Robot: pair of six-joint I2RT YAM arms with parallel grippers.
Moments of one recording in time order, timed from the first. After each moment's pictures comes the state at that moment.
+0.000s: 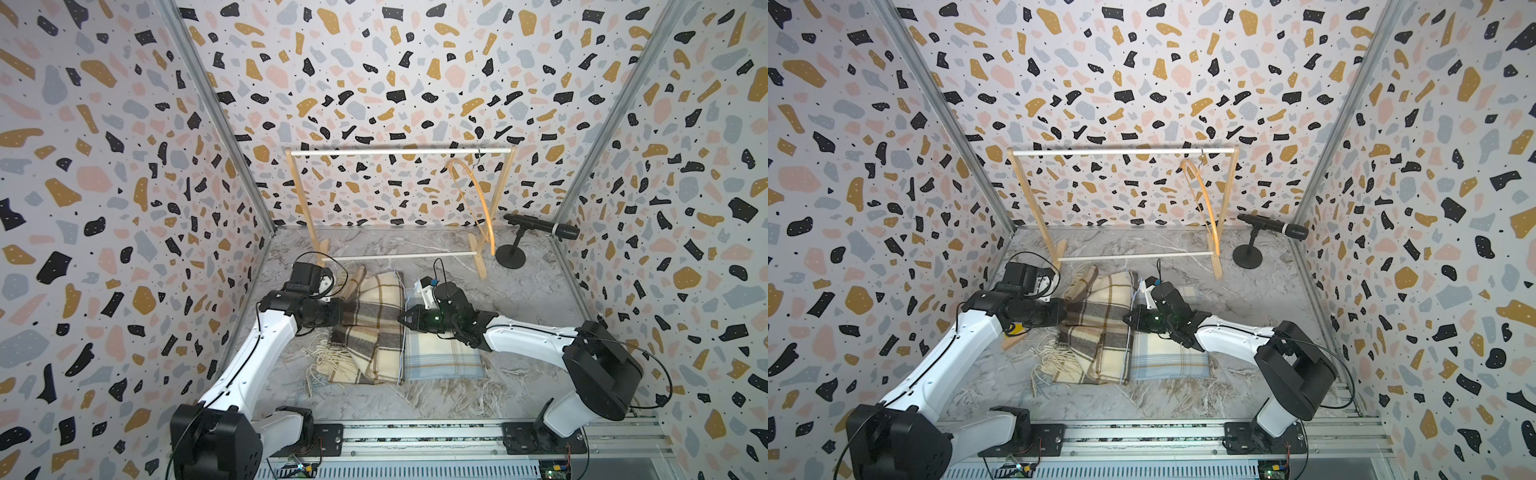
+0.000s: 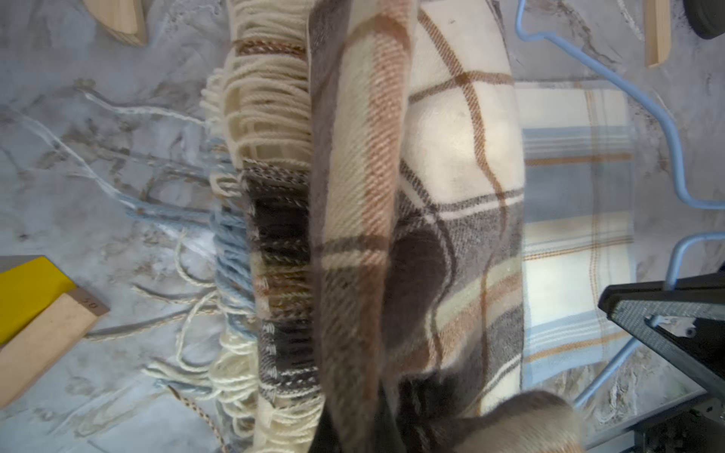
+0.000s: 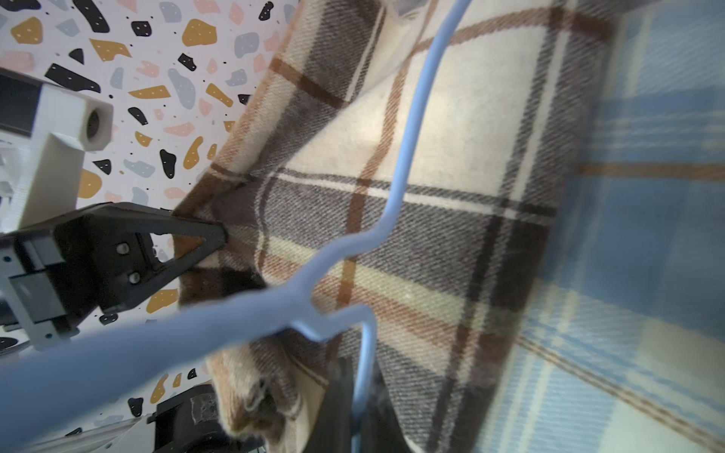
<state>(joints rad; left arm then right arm) -0.12 1.21 0.99 -0.88 0.24 -0.17 0.83 1.58 0.87 0.17 -0.36 0.89</state>
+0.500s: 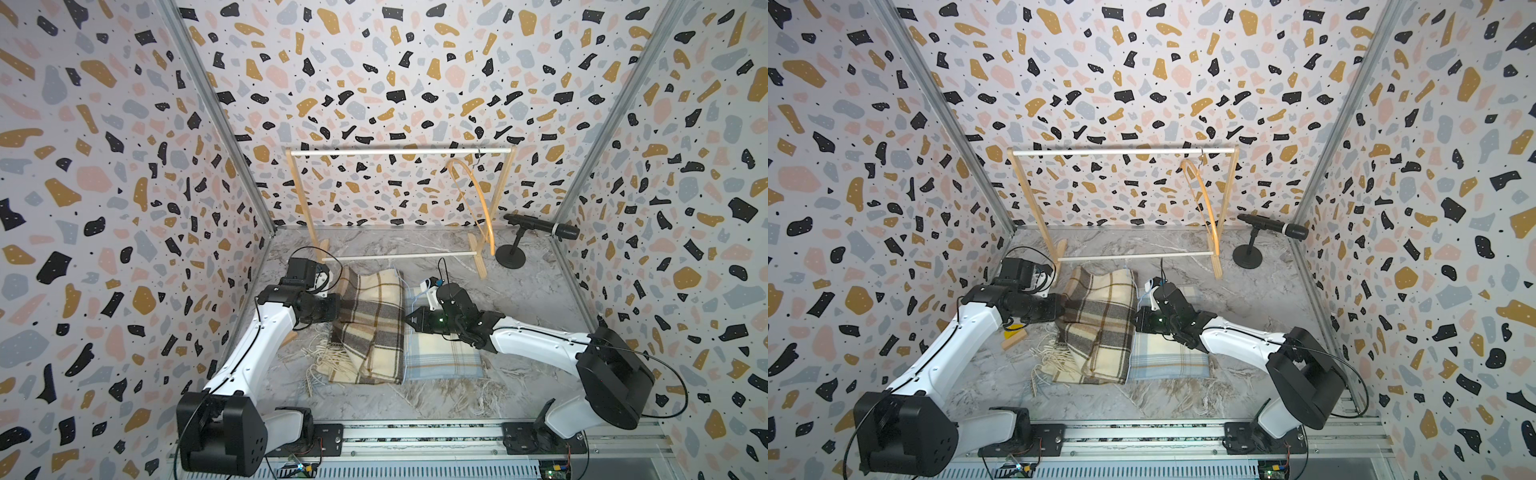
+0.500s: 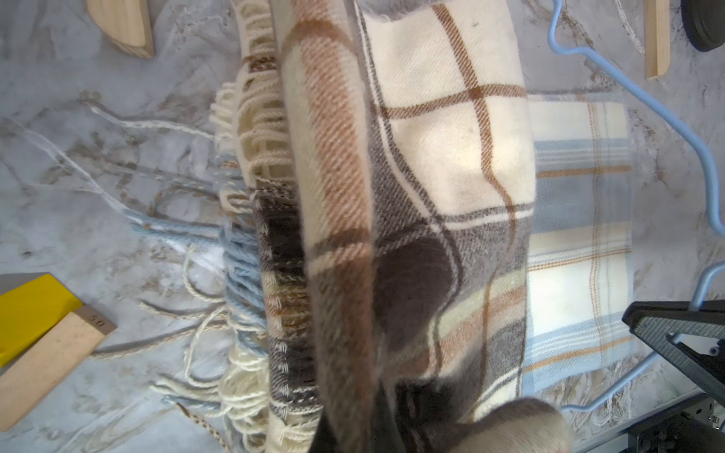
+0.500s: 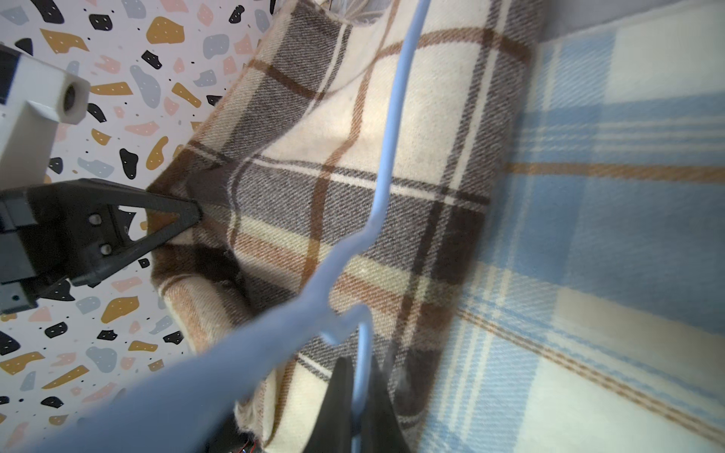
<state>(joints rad) -0.08 1.24 1.01 -0.88 0.29 -0.14 0.83 1.50 0.87 0.04 -0.27 0.82</state>
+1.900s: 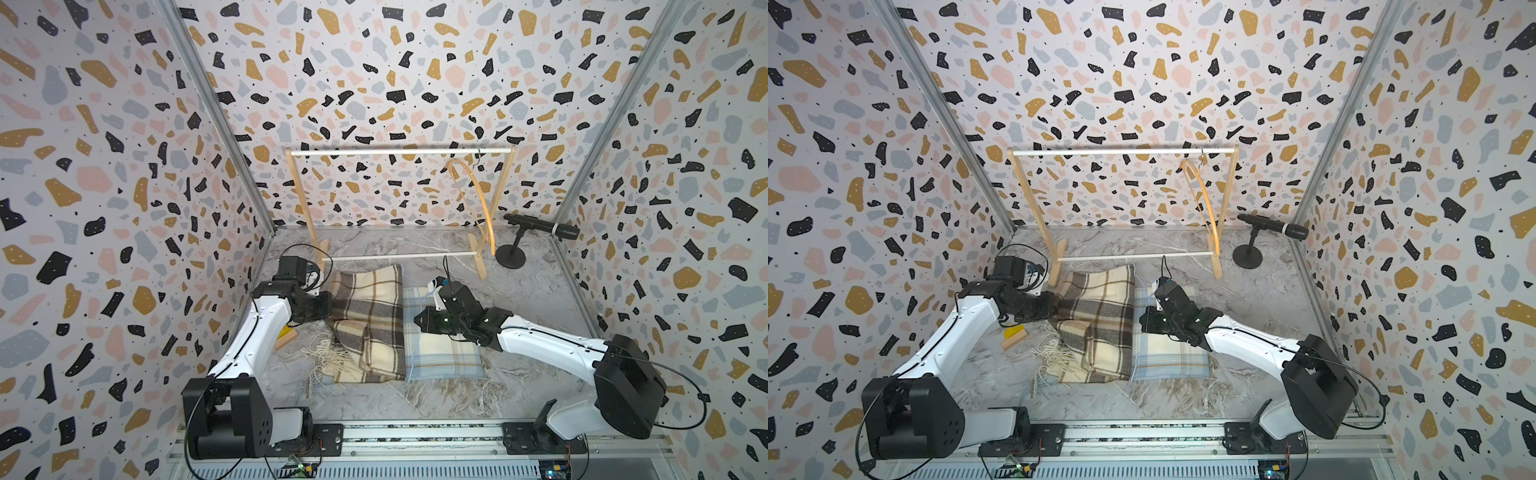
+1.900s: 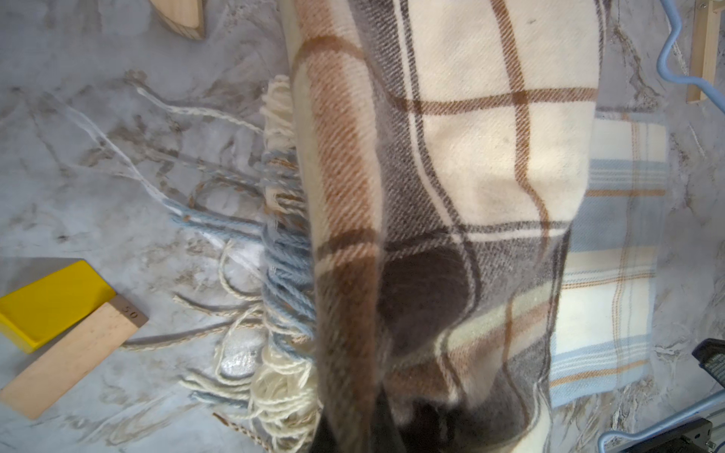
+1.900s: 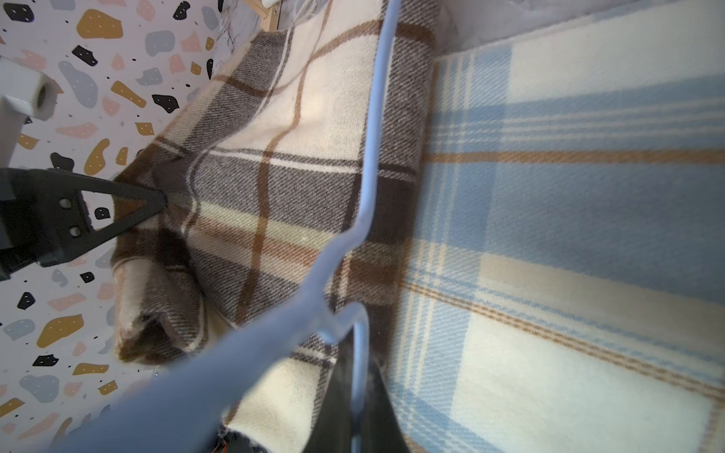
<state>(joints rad) 0.02 1.32 1.03 -0.88 0.29 -0.11 0.82 1.45 0.91 -0.17 -0.18 0.79</state>
